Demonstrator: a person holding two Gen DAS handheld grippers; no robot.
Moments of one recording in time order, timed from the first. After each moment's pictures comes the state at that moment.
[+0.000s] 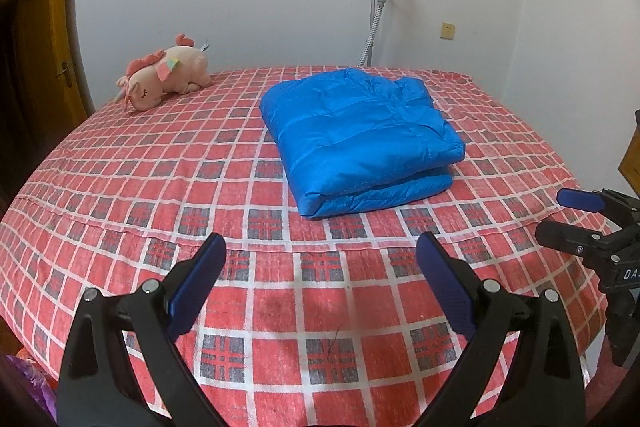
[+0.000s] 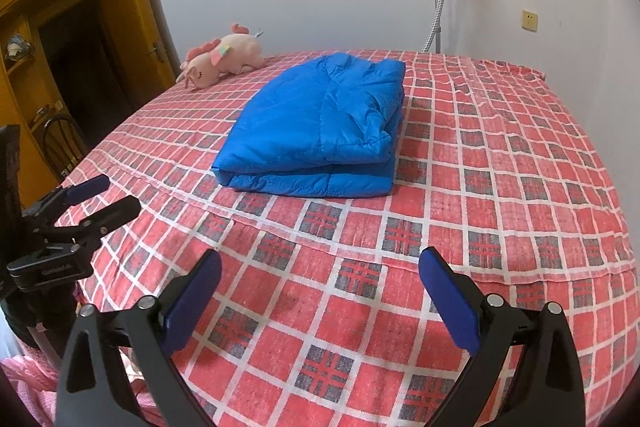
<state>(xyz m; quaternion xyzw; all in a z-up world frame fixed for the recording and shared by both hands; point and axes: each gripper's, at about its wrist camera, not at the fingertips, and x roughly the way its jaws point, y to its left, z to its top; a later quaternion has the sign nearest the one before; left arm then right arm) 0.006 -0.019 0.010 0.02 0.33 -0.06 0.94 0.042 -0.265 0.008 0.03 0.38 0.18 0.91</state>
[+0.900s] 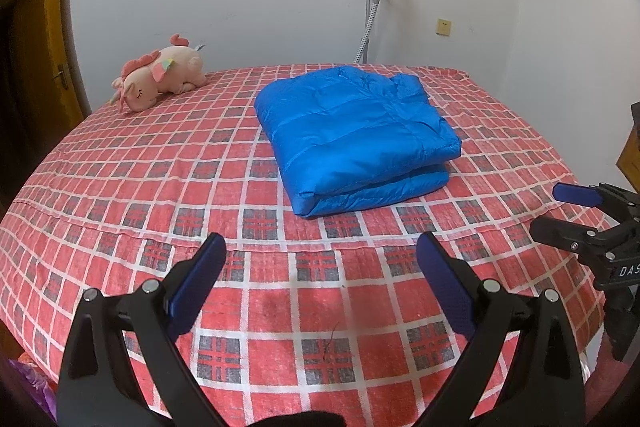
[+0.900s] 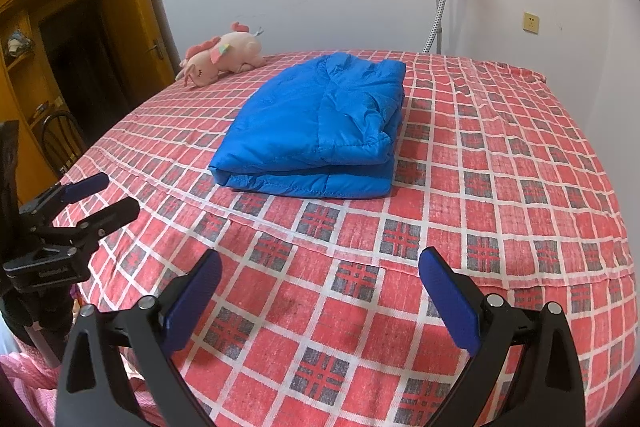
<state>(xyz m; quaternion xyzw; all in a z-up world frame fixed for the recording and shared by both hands) 0.007 -0.019 0.008 0.02 0.34 -0.07 0.94 0.045 -0.267 0.008 0.03 0.38 0.18 0.91</state>
